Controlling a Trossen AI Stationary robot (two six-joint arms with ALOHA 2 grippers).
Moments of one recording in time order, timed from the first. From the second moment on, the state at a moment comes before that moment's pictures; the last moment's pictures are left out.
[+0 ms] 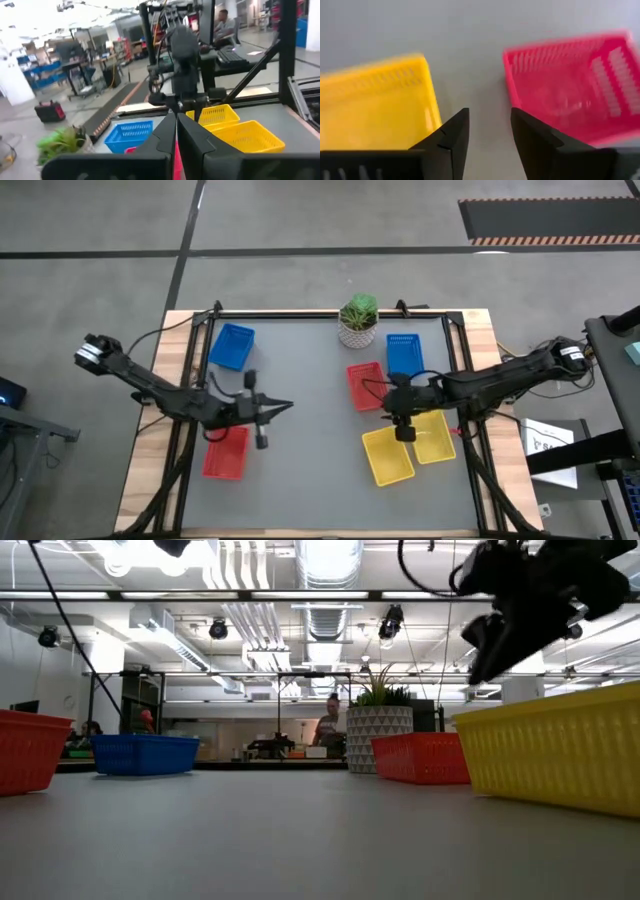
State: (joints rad) left arm -0.44 1.08 0.60 0.56 -0.63 0.22; right arm 0.18 1.17 0.73 -0.48 0.12 0.10
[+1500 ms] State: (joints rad) left arm -0.10 1.86 1.28 0.35 -0.16 0.04; right arm 0.16 0.40 0.19 0.22 0.18 -0.27
